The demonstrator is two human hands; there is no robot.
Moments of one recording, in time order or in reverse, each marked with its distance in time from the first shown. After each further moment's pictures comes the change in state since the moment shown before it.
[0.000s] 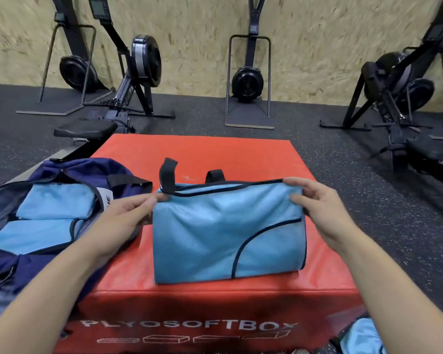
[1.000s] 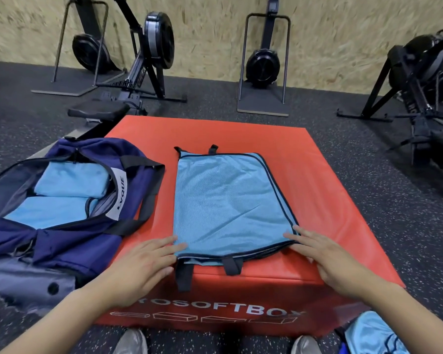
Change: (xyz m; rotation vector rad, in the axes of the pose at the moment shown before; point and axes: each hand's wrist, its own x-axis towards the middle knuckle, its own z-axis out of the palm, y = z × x) left_hand -0.049 -0.119 -0.017 1.239 -0.328 0.578; right_hand -0.047 0.118 -0.041 -1.134 -0.581 -0.438
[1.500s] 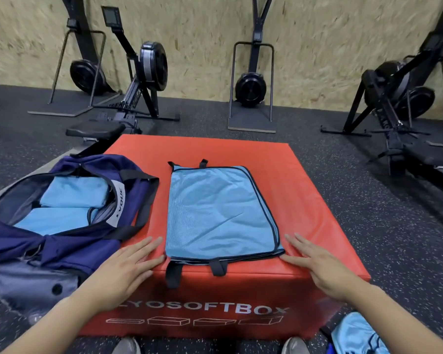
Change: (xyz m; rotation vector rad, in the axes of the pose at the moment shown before) left_hand -0.033 -0.004 0.000 0.138 0.037 -0.138; right_hand -0.044 -0.001 -0.009 -0.062 -0.127 0.141
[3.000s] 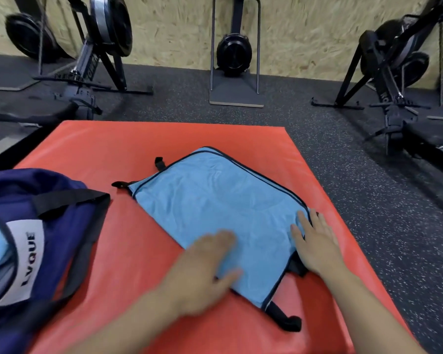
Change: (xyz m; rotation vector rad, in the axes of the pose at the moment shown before) left_hand 0.238 0.083 0.045 -0.431 -0.058 0.022; right_hand 0.152 0.065 -0.001 0.189 0.114 0.775
